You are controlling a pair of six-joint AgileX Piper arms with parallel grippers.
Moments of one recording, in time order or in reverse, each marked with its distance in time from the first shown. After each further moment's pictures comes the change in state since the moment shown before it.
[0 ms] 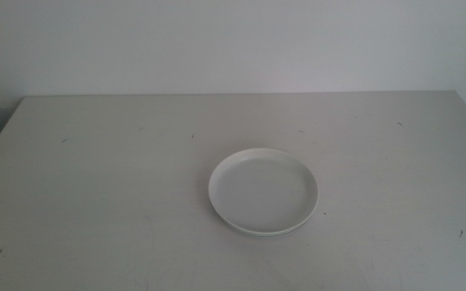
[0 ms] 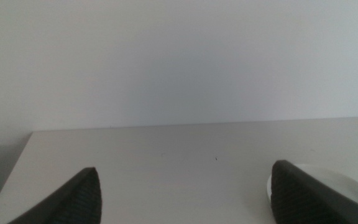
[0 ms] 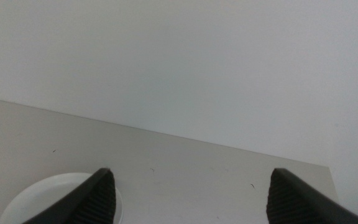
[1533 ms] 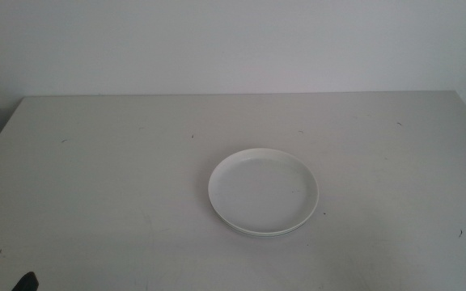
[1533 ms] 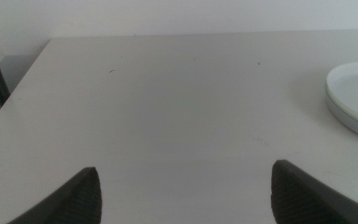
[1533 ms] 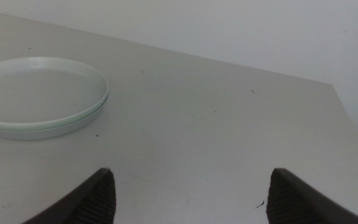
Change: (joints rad) left arm 0.001 -0.197 0.452 0.074 -0.134 0.000; right arm 0.000 -0.490 0.662 -0.079 -0.133 0.000
